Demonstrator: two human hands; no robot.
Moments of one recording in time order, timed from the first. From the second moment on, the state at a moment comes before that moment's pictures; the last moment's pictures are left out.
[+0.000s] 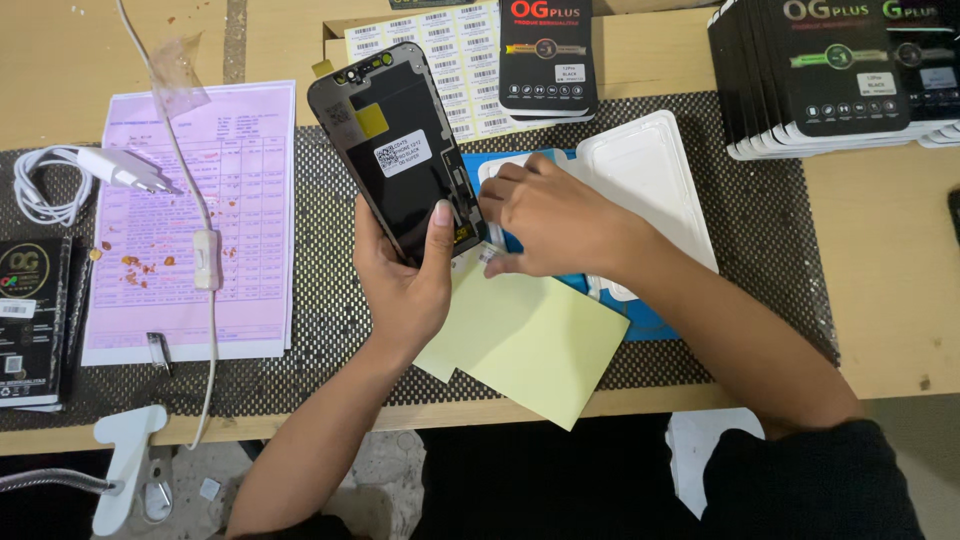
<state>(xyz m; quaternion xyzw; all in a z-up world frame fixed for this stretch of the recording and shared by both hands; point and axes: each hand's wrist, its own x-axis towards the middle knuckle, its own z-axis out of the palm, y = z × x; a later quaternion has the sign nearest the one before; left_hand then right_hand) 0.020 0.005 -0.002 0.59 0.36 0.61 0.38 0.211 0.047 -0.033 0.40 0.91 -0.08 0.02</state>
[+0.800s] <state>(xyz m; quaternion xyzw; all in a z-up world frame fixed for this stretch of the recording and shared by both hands) 0.018 0.002 -0.009 0.61 0.34 0.62 0.36 0.197 0.034 -0.052 0.40 0.92 -0.01 0.01</state>
